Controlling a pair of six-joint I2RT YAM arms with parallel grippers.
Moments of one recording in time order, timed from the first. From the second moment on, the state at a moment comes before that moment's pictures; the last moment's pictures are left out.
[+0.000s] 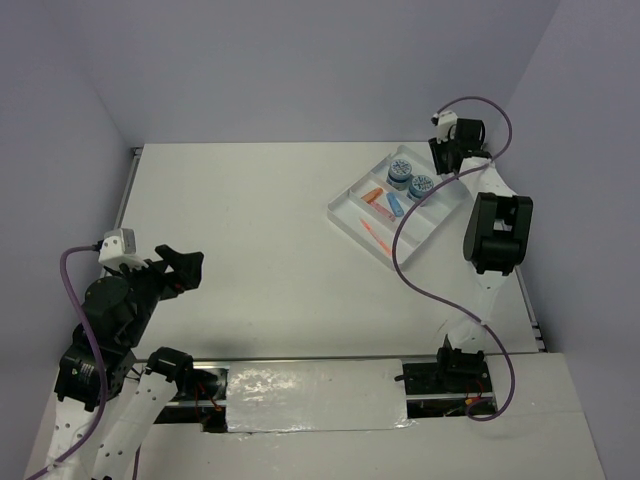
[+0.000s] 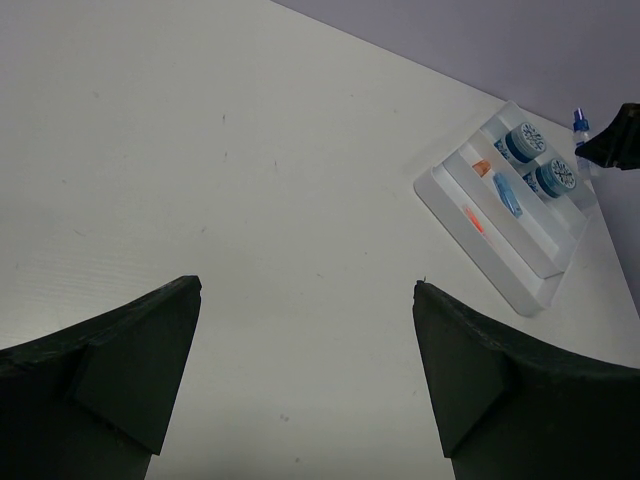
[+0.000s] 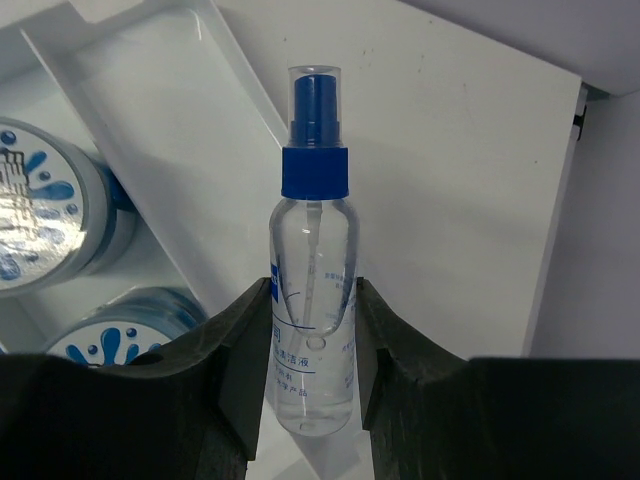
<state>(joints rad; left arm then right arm) -0.26 0.32 0.83 -0.72 -0.17 -0.50 -0.12 2.13 1.72 -0.23 -0.11 -0.41</state>
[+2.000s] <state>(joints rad) -0.05 0.62 0.96 -0.80 -0.19 -0.44 0.32 0.37 1.03 -0.70 0.14 0.23</state>
